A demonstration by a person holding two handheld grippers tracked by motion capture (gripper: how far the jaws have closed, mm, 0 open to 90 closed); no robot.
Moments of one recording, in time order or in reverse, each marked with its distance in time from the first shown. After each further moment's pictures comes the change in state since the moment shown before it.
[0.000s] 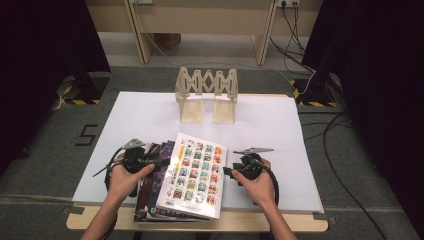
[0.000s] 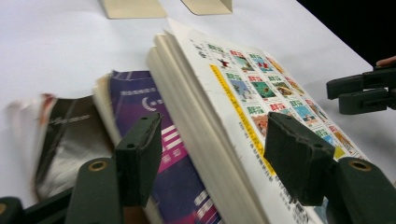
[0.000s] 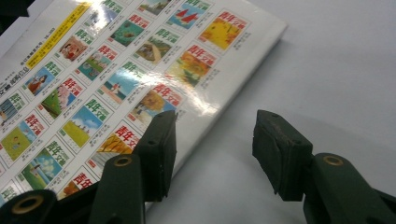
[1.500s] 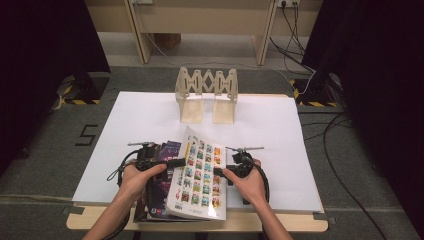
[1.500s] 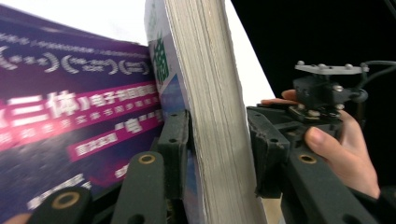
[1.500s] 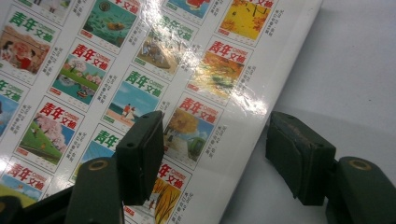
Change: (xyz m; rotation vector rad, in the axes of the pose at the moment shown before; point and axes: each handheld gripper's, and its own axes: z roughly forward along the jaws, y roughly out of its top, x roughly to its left) left arm -0.033 0.006 0.010 0.021 -0.249 -0.383; right arm 0.010 0.006 0.024 0.066 0.043 0.124
